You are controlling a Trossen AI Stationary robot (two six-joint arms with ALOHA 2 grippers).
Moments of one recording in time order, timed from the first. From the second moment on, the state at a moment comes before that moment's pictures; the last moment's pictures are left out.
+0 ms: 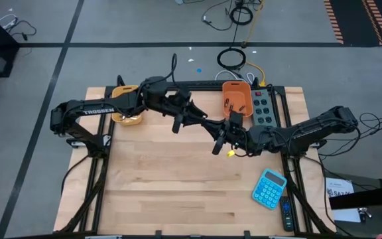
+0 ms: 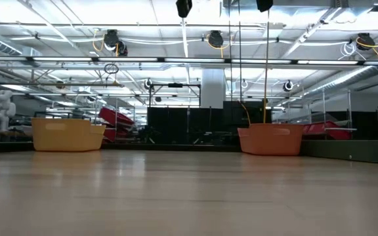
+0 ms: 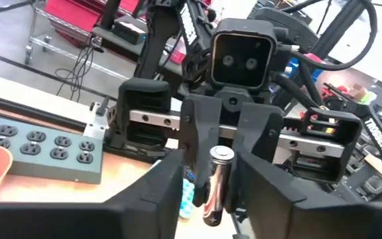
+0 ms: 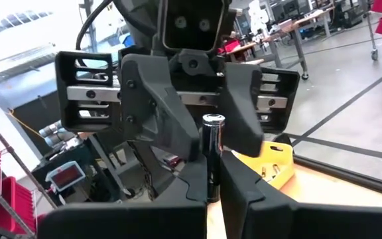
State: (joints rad) left arm 0.21 1.52 1.38 0.00 0.51 -0.40; right arm 0.26 1.34 1.00 0.44 0.71 0.41
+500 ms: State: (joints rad) left arm 0.20 1.52 1.38 -0.01 0.47 -0.36; right arm 0.26 1.34 1.00 0.43 0.71 0.43
